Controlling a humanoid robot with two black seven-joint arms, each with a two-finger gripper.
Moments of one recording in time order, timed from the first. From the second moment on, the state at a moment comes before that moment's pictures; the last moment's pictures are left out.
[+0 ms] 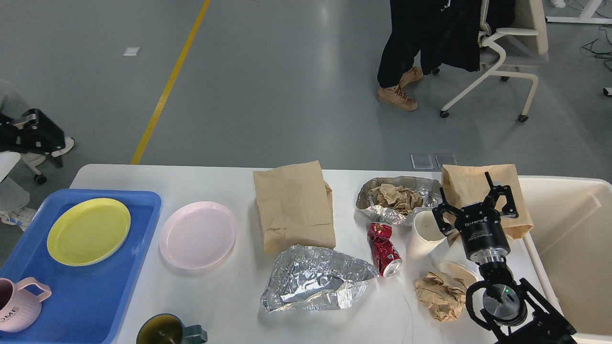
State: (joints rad) left arm -2.39 0.44 1.76 -1.34 -0.12 -0.86 0.05; right arm 0.24 -0.09 1.32 0.75 -0.31 0.48 0.39
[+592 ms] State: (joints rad) left arm -2.82 0.21 1.48 -1.76 -0.28 -0.86 0.04; right arm 0.24 -0.09 1.32 0.75 -0.31 0.48 0.39
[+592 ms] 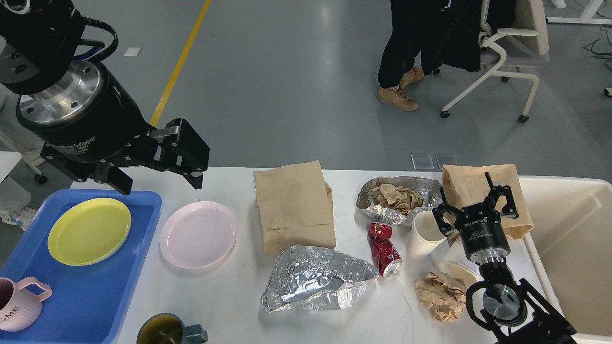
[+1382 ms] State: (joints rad) left arm -2.40 0.42 1.54 -1.73 -0.18 -0.78 0.05; right arm 0.24 -0.09 1.32 0.75 -0.31 0.48 0.39
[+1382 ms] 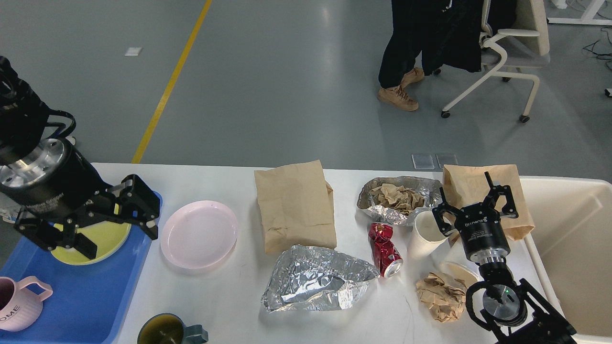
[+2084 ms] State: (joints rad) left arm -1.77 0.41 1.42 -1.72 0.00 -0.21 0.05; right arm 0.24 -0.09 1.32 0.75 -0.31 0.48 0.39
